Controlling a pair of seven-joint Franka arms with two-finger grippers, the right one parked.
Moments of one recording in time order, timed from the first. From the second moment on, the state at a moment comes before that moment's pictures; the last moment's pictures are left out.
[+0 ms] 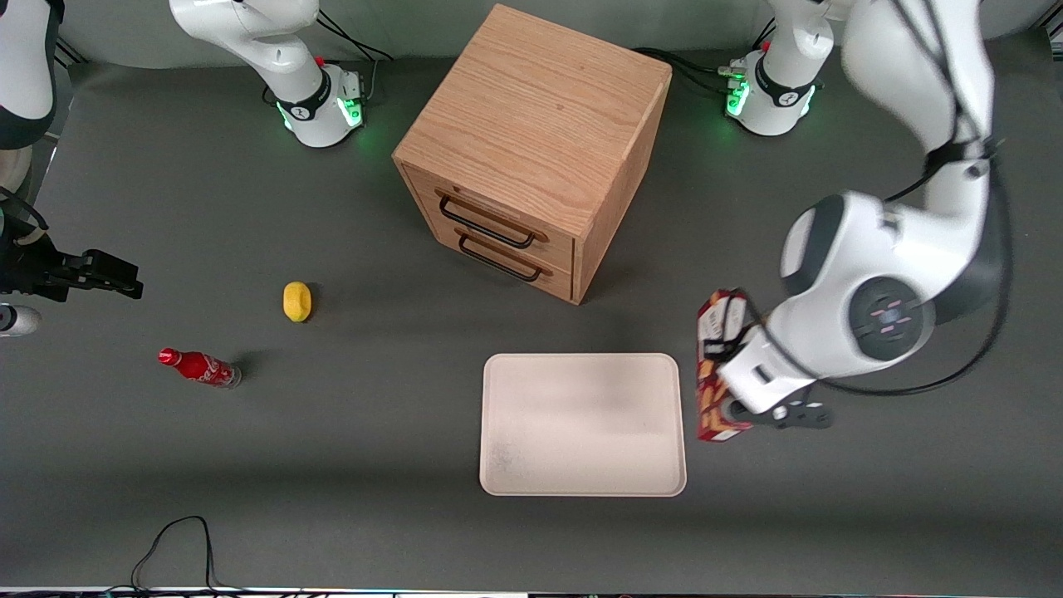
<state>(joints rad) -0.34 0.64 0.00 -1.17 -0.11 1.72 -0.23</state>
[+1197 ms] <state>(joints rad) -0.37 0.69 0.05 -1.20 -0.11 1.96 -0.35</state>
